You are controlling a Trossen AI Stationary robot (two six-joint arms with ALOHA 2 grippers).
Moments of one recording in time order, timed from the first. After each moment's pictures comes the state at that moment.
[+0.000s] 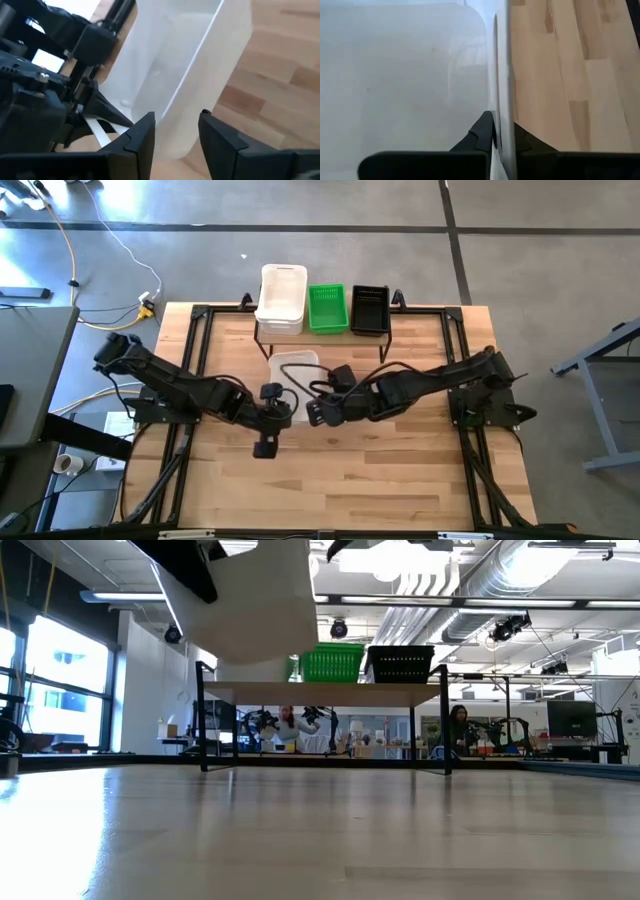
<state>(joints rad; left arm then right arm) -0.27 1.43 1.14 -0.72 -0.24 -0.25 0.29 1.84 1.85 -0.96 0.47 1.28</state>
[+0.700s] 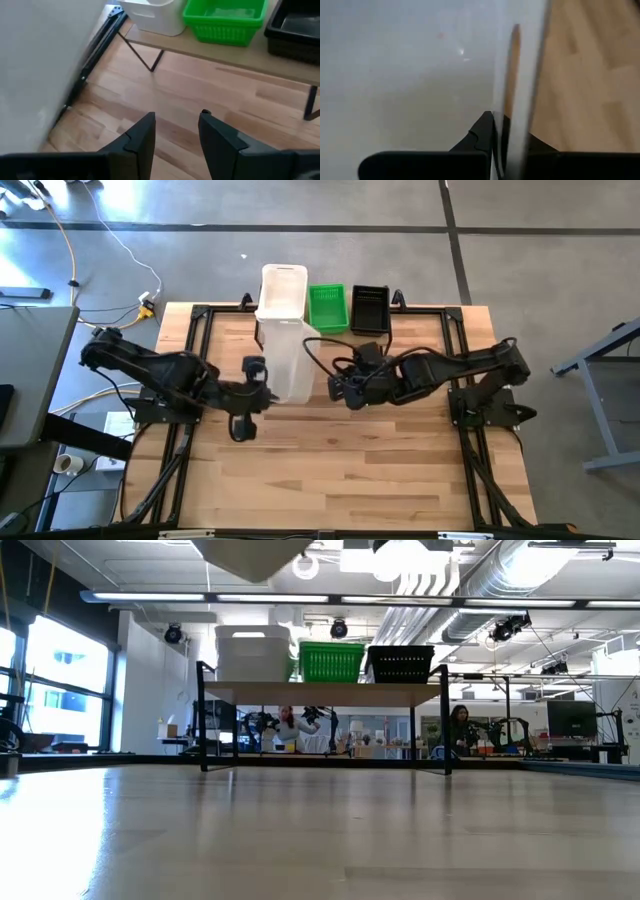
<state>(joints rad) -0.26 1.26 1.33 -0.95 -0.42 -0.02 0.26 1.71 1.85 -1.14 0.68 1.26</state>
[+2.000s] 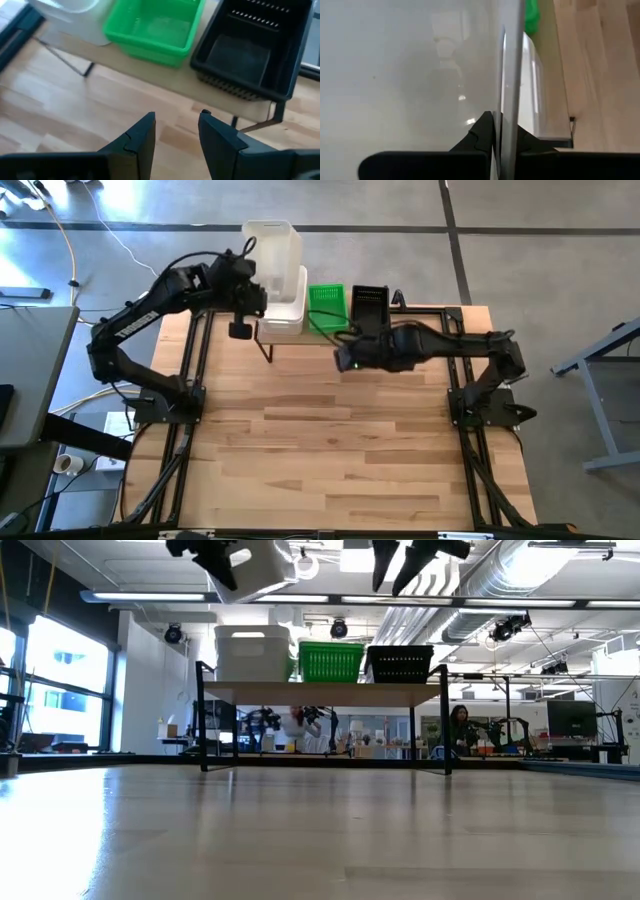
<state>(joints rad) 0.62 1.35 1.66 -1.17 -0.20 0.78 0.04 1.71 1.85 -1.31 0.62 1.09</state>
